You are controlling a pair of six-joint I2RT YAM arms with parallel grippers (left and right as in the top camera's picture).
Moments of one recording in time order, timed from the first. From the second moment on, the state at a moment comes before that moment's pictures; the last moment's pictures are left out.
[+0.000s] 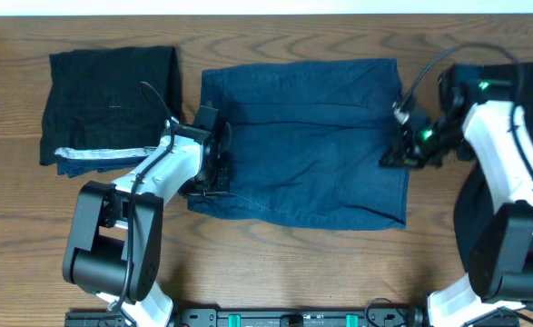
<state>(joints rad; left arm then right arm) -0.27 1.80 1.04 -0.84 0.02 -0.30 -0.06 1.76 1.35 -1.24 -0.54 -0.08</state>
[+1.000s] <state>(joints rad) -0.27 1.80 1.04 -0.85 0.02 -0.30 -0.16 1.73 0.87 -0.83 -0.34 0.25</state>
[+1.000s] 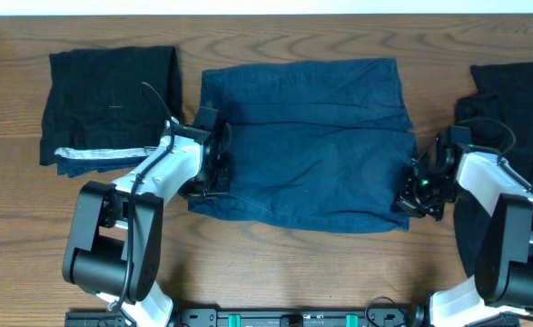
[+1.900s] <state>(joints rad) -0.27 1.61 1.05 -0.87 0.02 -0.32 -0.10 1.78 0.97 -0.96 -0.61 0.03</state>
